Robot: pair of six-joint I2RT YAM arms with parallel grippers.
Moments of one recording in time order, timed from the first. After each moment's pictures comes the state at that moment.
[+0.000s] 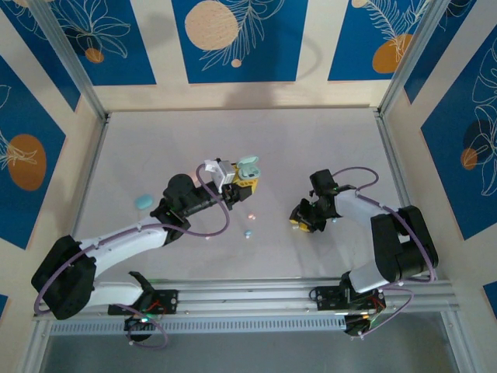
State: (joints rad) left arm -0.75 1.25 0.65 0.70 0.35 -0.06; right arm 0.28 1.47 0.71 -0.56 -0.39 0.77
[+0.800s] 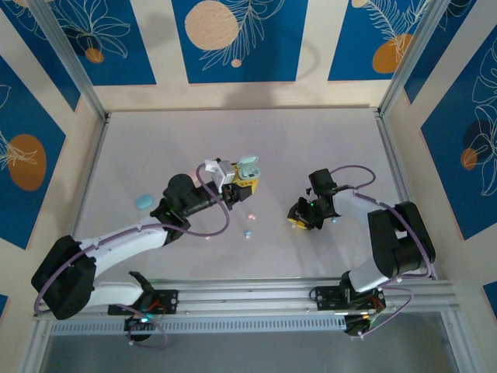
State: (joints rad) left arm -0.75 1.25 0.65 0.70 0.35 -0.06; right arm 0.28 1.51 0.70 -0.49 -0.42 0.72
